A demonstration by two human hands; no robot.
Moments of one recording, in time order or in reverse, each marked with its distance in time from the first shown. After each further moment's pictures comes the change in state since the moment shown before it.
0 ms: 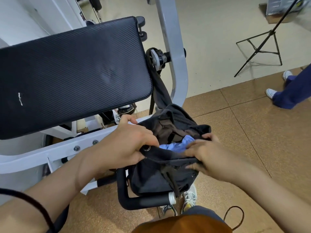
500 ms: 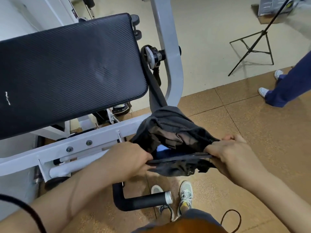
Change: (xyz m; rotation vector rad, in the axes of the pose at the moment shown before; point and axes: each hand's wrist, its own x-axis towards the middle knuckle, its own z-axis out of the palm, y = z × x) left_hand 0.008 0.010 0.050 0.315 -0.408 -0.187; right_hand -0.039 0.008 0.005 -0.226 0.362 0.178
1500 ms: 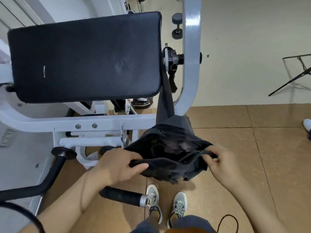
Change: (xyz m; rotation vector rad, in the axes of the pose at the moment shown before) left_hand 0.011 0.040 0.040 -0.521 0.260 -0.429; right_hand 0.037 0.081 0.066 0.654 -0.042 0.159
